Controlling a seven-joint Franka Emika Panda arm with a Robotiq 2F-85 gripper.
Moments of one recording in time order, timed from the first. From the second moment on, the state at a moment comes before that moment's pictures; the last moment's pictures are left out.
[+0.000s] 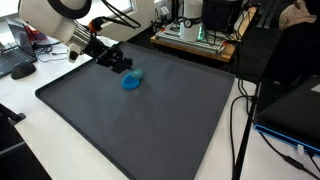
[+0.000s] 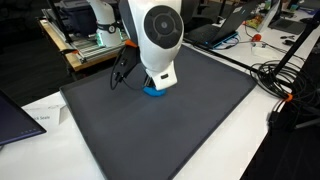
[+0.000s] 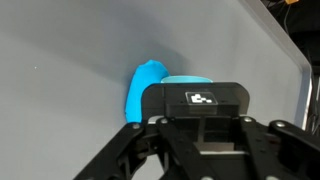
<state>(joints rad) -0.26 0.82 0.03 -1.30 0.16 1.50 -0.78</state>
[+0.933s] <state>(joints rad) -0.39 1.09 0.04 -0.95 0.32 1.24 -0.69</state>
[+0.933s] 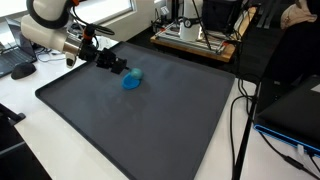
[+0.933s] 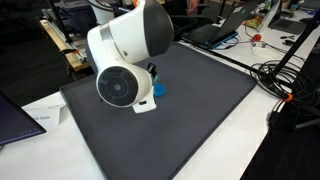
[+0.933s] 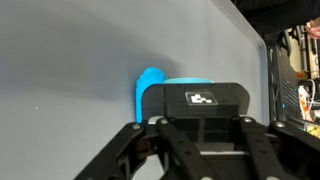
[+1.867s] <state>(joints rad) -0.52 1.12 0.04 -0.98 0.47 1.23 -0.69</state>
